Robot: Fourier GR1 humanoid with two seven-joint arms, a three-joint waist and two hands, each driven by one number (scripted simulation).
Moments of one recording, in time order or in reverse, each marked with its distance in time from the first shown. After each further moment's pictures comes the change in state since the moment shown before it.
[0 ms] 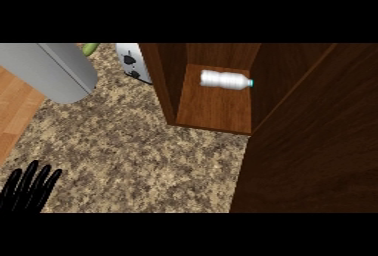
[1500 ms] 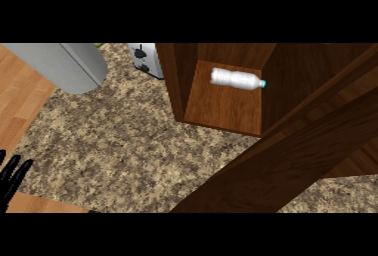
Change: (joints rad) left arm 0.001 0.115 0.121 0.025 0.067 -0.115 0.026; right arm -0.538 0.302 0.007 0.236 -0.362 0.088 0.482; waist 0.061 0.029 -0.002
